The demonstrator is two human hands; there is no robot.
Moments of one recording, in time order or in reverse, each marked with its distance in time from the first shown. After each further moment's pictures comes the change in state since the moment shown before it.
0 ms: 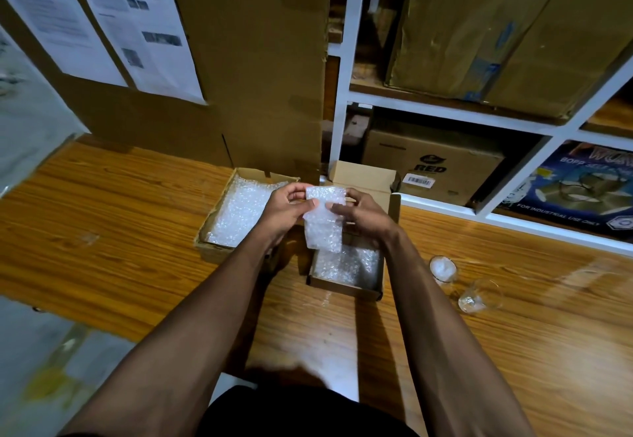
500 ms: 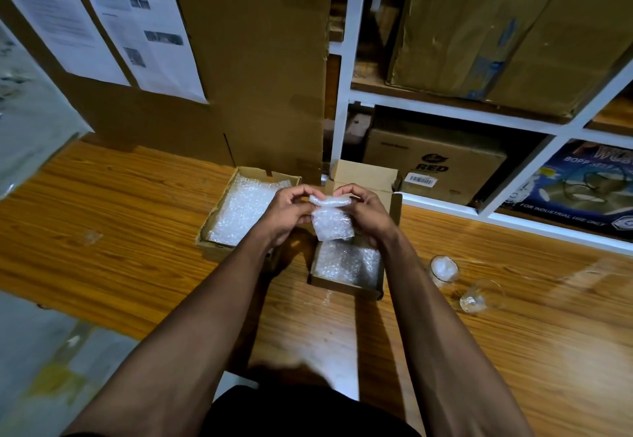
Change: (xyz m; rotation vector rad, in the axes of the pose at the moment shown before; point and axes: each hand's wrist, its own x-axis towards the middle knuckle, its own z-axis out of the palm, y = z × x) left_hand -0.007 0.004 0.004 -0.063 -0.149 0.009; right_hand 0.004 0.007 0.004 0.073 0.065 -0.157
